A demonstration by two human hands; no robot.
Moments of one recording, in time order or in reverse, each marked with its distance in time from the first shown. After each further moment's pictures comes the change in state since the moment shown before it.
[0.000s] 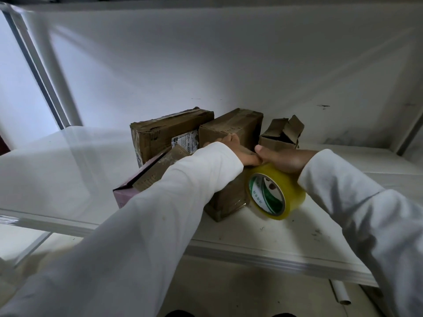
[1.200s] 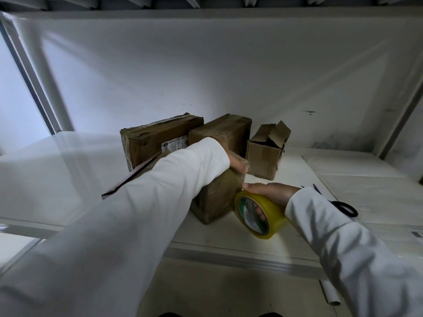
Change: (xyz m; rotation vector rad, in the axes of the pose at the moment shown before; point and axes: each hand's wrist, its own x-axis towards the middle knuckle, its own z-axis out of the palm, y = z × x) left_hand 0.002 0.006 -0.014 -0.111 -0.016 0.002; right_hand -0.018 0.040 0.034 0.443 -0.161 0.129
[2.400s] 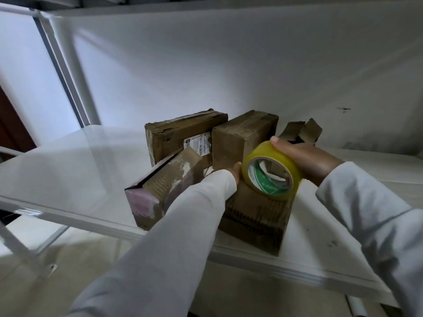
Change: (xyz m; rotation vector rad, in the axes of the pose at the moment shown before) left_hand 0.036 -0.053 0.072 -0.393 0.019 -0.335; right_hand -0.002 -0.051 -0.011 -0.106 0.206 -0.471
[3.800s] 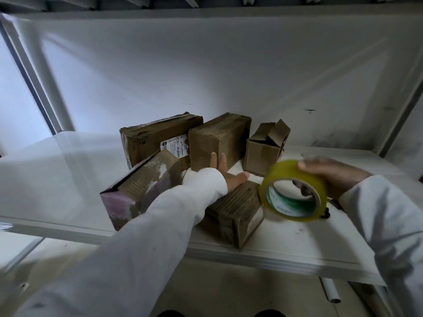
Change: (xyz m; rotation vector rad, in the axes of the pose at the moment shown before) left_hand -0.060 0.027 0.003 0.295 -0.093 0.208; right_hand -0.063 0.036 -0.062 0.210 -0.208 0.026
